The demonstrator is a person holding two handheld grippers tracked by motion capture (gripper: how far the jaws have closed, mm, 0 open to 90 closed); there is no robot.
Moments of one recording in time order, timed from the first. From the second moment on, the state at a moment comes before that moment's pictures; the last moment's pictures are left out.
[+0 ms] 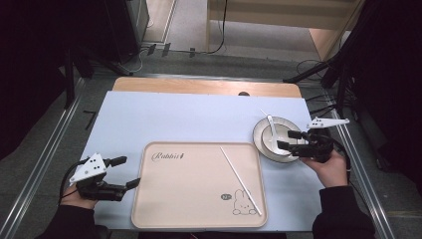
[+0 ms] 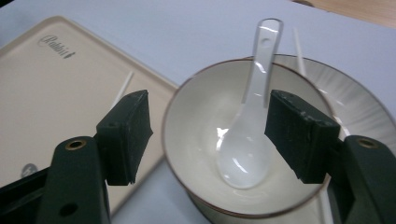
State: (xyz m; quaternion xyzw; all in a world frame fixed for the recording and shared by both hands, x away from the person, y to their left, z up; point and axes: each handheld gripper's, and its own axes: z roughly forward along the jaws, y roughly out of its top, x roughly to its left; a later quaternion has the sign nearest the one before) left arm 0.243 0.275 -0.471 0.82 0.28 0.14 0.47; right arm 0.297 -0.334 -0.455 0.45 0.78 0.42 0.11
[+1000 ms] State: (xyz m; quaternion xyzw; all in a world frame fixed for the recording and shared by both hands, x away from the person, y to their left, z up) left arm 0.242 0.275 -0.471 0.82 0.28 0.14 0.47; right arm 0.326 -0.414 -0.490 0.53 0.76 0.37 0.11
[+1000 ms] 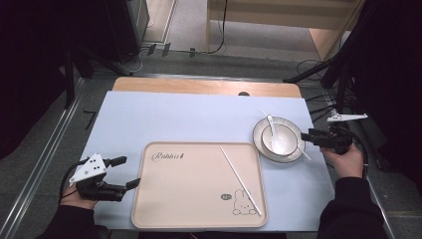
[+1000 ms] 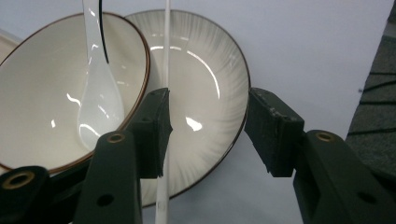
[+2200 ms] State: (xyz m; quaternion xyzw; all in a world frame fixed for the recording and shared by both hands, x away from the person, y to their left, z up) left arm 0.242 0.275 -0.471 0.83 0.28 0.14 0.47; right arm 0.327 -0.389 -0.509 0.53 0.78 0.32 0.04
